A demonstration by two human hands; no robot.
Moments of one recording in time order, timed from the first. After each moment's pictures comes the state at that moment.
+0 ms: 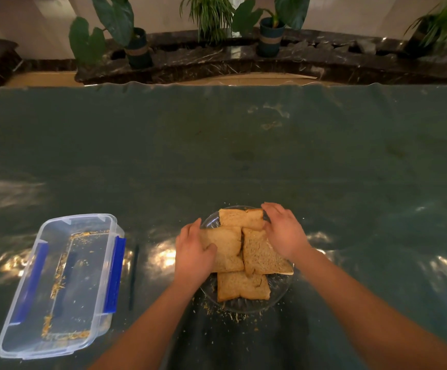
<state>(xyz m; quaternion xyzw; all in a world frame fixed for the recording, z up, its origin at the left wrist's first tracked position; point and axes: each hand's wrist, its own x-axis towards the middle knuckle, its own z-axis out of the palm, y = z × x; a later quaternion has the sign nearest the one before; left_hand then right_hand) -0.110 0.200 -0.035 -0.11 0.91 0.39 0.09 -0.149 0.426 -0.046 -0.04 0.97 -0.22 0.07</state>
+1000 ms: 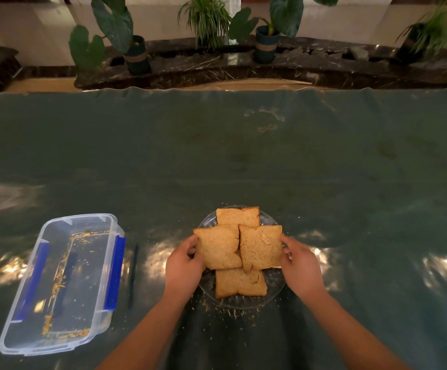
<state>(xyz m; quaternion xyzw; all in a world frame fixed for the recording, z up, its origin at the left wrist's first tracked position) -0.080 0.184 -0.037 -0.18 0.85 0.49 0.09 -0.061 0.440 -0.053 0.13 0.93 -0.35 0.02</state>
